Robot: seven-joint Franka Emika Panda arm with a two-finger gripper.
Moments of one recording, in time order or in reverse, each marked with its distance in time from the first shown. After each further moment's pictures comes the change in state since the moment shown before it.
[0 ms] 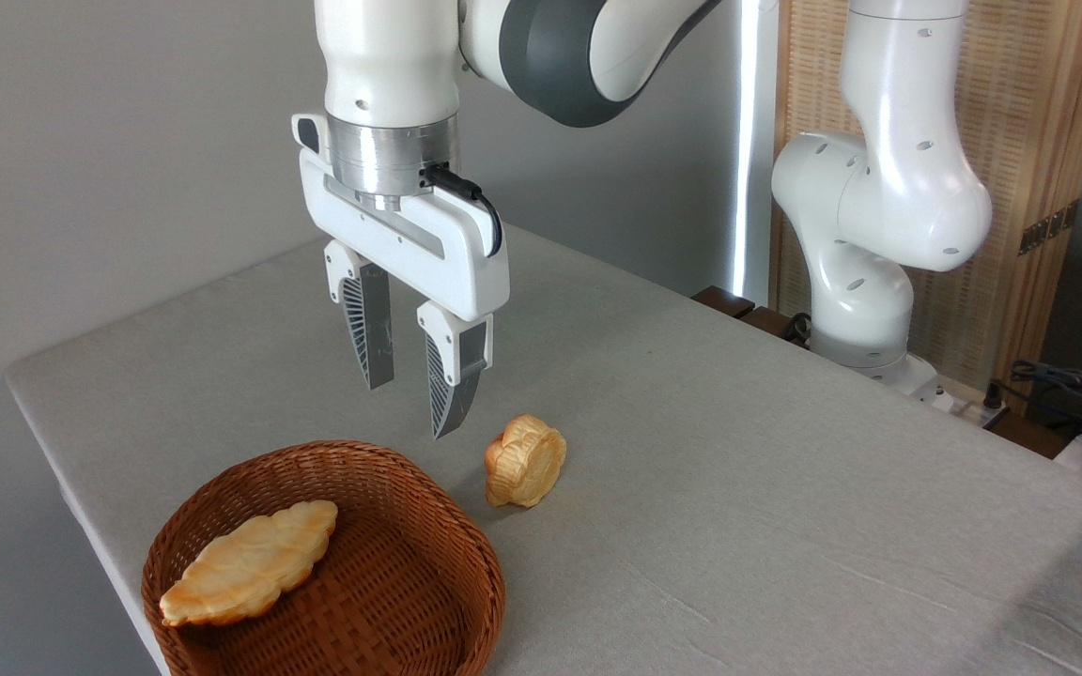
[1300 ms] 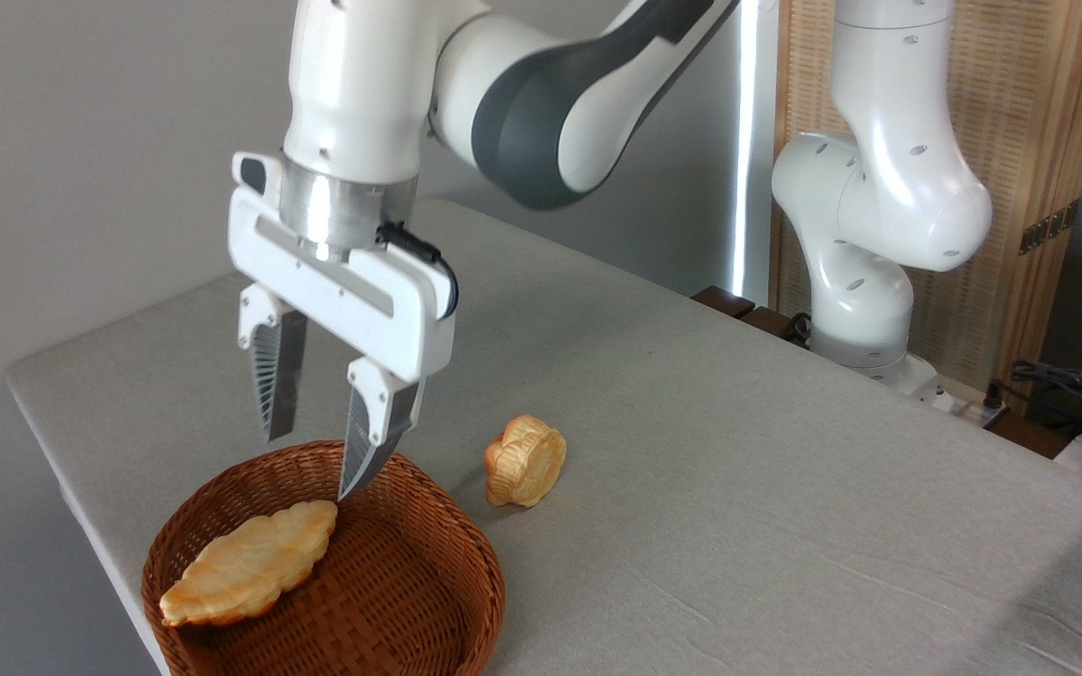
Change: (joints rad) arm -0.001 0.117 -0.002 0.012 -0.080 0.314 -0.102
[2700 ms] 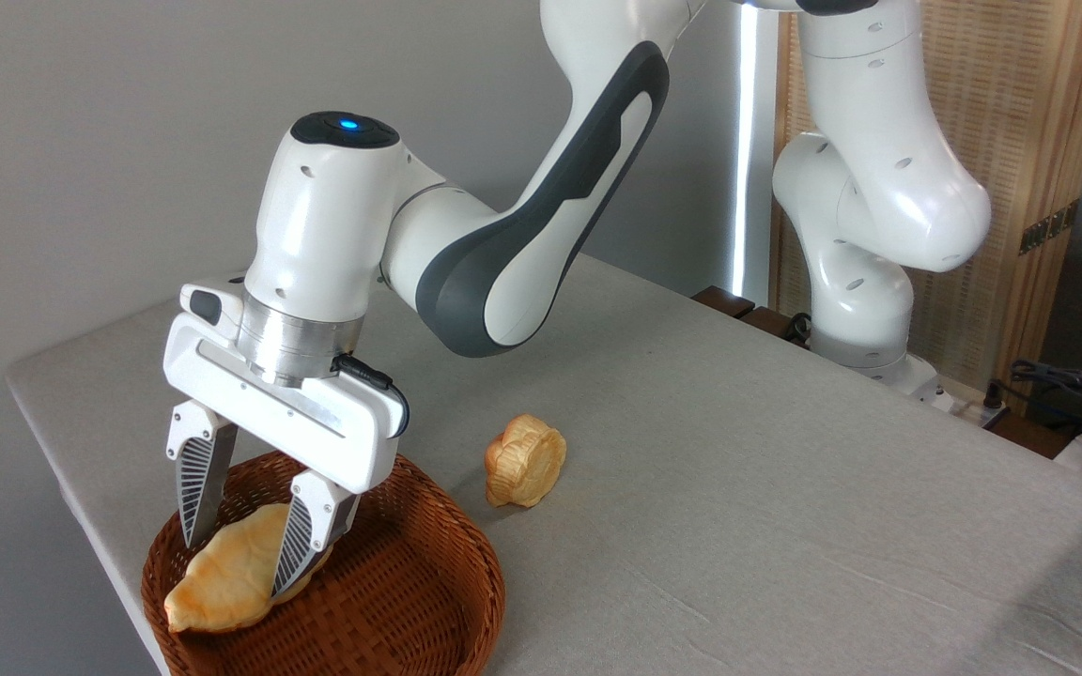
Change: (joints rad) arm -0.020 0.221 -0.046 0.003 0.000 0.364 -0.209
